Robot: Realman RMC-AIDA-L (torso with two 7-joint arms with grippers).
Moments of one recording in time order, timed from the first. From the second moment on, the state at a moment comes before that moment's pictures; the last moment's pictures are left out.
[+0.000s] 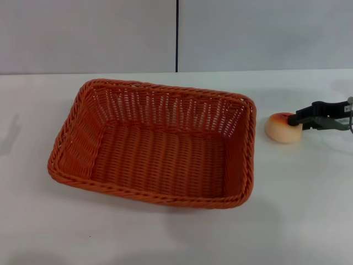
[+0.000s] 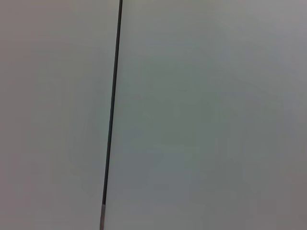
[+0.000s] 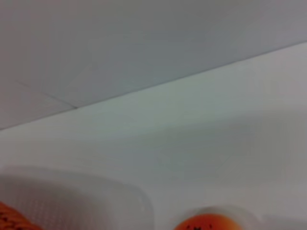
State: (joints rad) left arm -0.21 -2.06 0.09 0.20 1.48 1.55 -0.56; right arm 0.73 1.98 -0.60 -0.59 0.61 1.30 -0.68
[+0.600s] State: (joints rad) left arm -0.21 -2.06 0.06 0.21 1.48 1.55 -0.56; right arm 0.68 2.02 -0.60 -0.75 0.66 1.37 -0.67
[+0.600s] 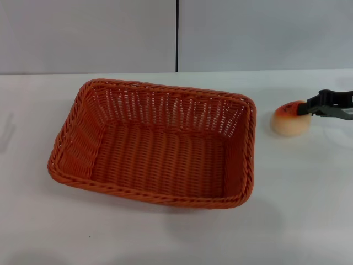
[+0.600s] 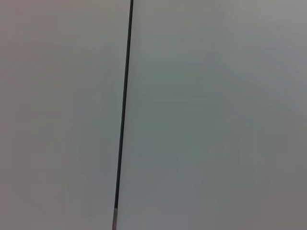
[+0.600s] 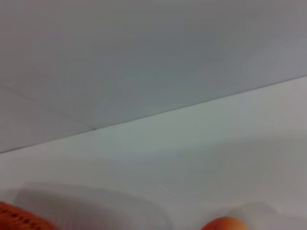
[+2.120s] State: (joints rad) left arm -0.20 -2.06 0.06 0.20 1.48 1.57 -0.57; right arm 0.62 2.07 -0.65 -1.10 1.02 1.78 -0.62
